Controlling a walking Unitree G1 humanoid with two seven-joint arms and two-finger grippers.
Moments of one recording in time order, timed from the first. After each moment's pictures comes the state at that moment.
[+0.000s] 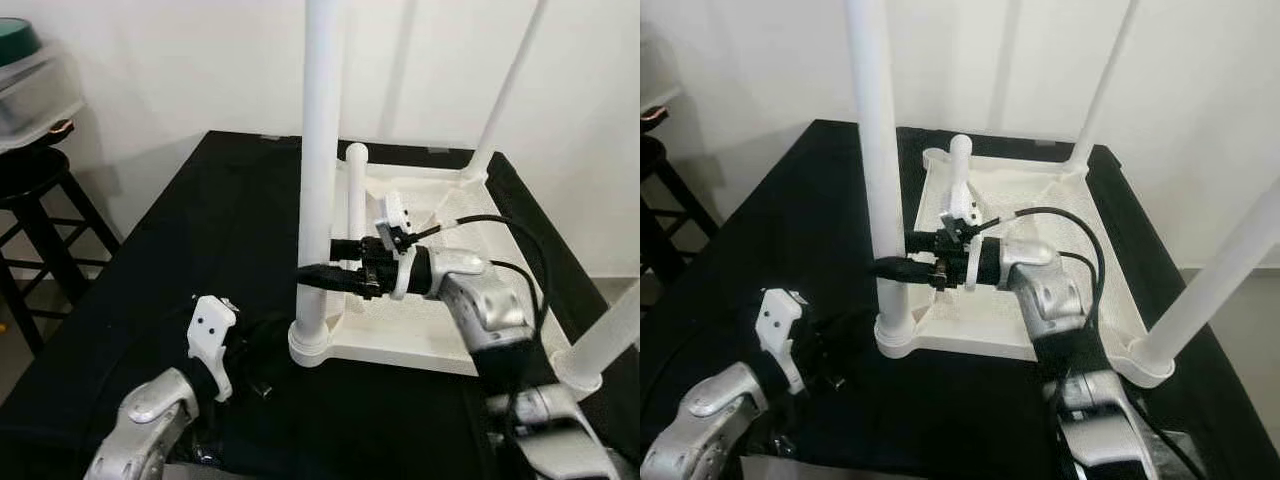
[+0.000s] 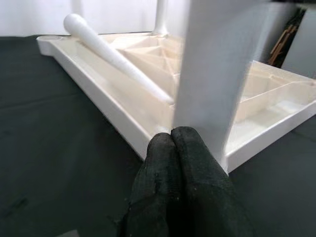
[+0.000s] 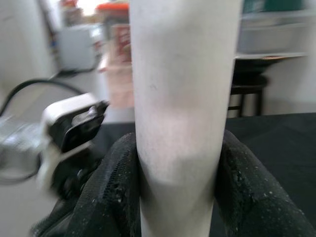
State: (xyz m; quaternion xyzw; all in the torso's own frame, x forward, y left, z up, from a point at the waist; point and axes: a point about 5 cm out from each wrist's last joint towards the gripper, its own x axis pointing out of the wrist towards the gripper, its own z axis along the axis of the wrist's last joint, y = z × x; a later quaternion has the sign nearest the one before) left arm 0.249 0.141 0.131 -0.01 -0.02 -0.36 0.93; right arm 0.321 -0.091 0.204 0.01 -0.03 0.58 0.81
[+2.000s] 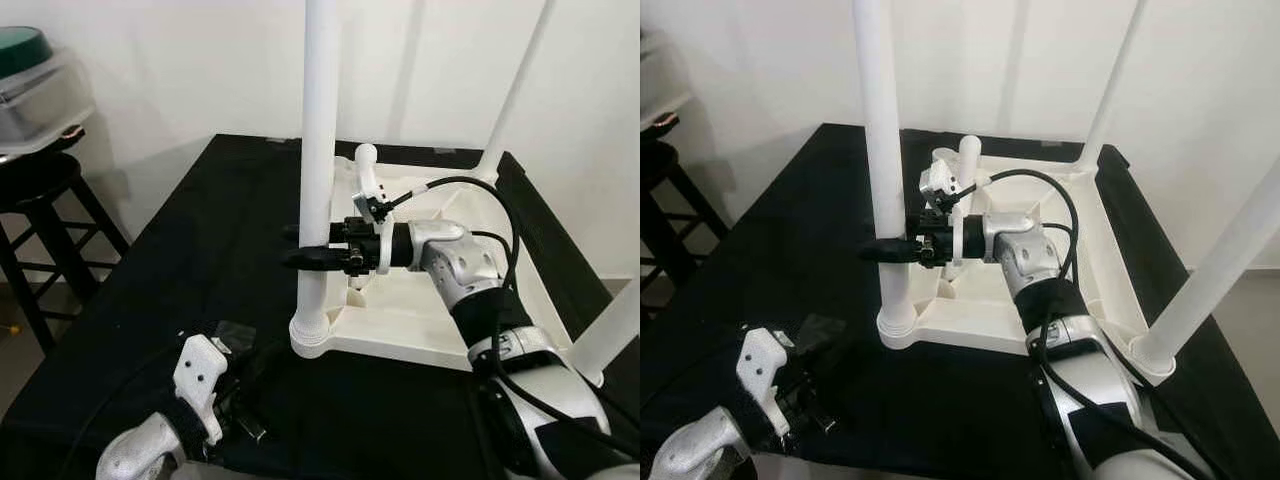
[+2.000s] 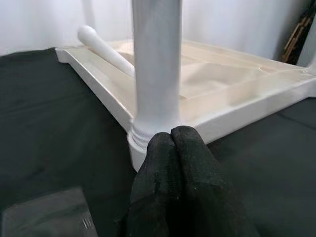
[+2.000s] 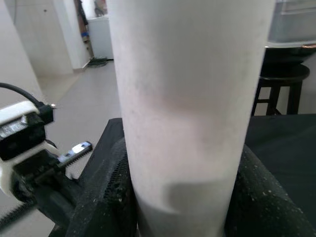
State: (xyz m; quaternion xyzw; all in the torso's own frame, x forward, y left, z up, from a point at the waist) left arm 0.196 0.144 0.124 0.01 -0.05 -0.33 0.94; right arm 0.360 -0.099 0.227 -0.03 0.02 0.67 0.74
